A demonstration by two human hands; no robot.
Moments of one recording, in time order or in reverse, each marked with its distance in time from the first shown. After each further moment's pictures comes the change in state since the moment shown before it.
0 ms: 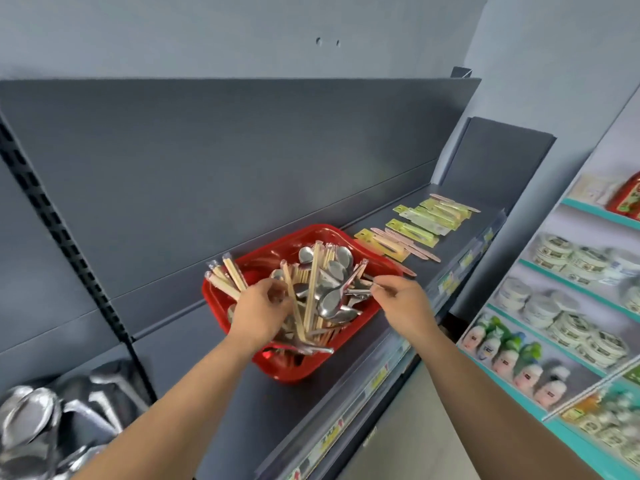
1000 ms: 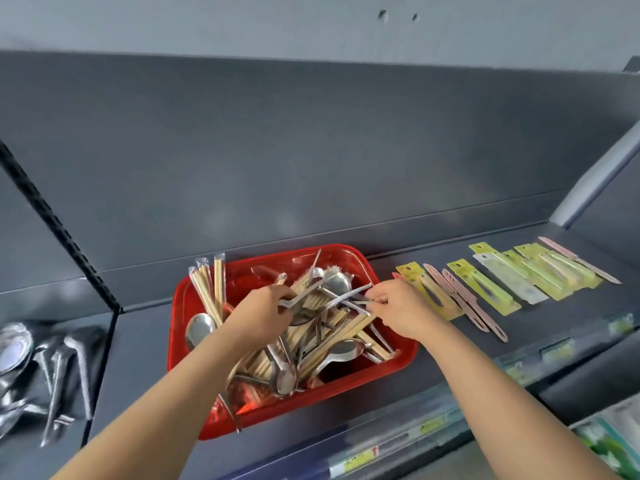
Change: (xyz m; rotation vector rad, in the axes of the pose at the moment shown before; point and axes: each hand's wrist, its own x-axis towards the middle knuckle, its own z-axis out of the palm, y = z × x) left_hand 0.072 0.018 0.066 0.401 -0.030 -0.140; right_hand 0.175 0.010 -0.004 -0.453 -0.576 -0.374
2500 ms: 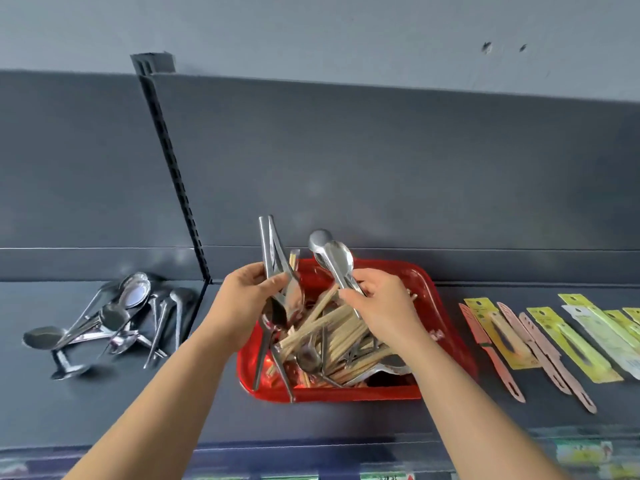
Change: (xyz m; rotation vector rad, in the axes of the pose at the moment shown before) left_hand -0.088 -0.024 -0.059 -1.027 0.482 -0.223; right_hand -0.016 -0.104 0.032 0.549 0.020 -0.371
